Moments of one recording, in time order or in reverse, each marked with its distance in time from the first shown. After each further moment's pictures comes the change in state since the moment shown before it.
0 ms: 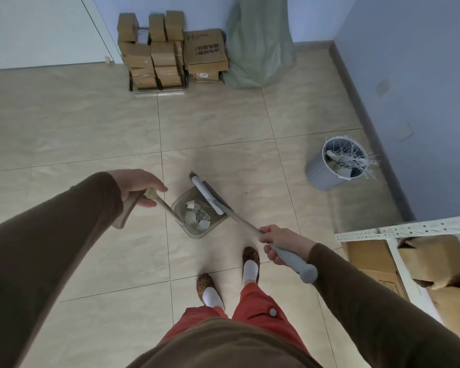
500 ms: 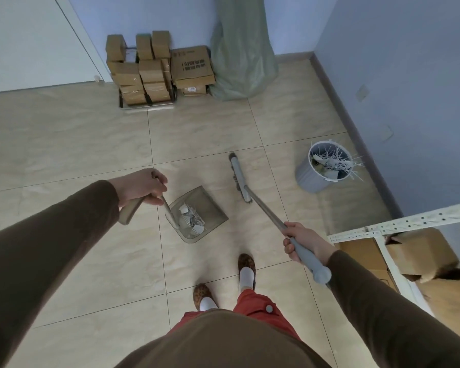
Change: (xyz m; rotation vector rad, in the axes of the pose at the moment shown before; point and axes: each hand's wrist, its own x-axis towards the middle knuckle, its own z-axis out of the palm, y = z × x) left_hand -0.039 0.033 0.023 0.098 -0.057 0.259; right_hand -0.038 0.019 -0.056 0.475 0.156 -0.093
